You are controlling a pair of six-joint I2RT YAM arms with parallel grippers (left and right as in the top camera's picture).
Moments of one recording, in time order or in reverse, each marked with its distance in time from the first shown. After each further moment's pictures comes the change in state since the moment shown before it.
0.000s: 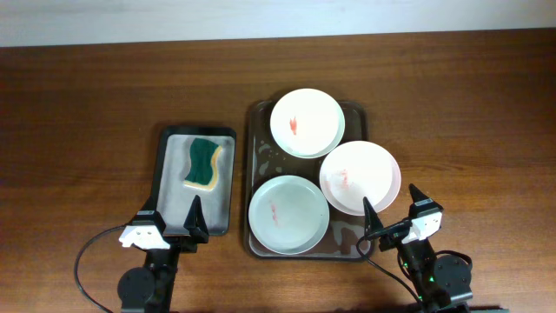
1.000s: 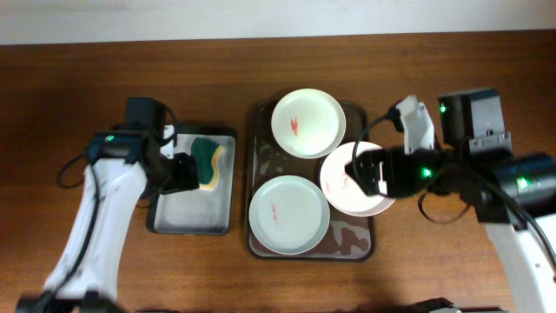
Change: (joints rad) left arm 0.002 1.496 1.248 -1.095 -0.020 0.061; right arm 0.016 1.209 1.500 -1.237 -0.346 0.069
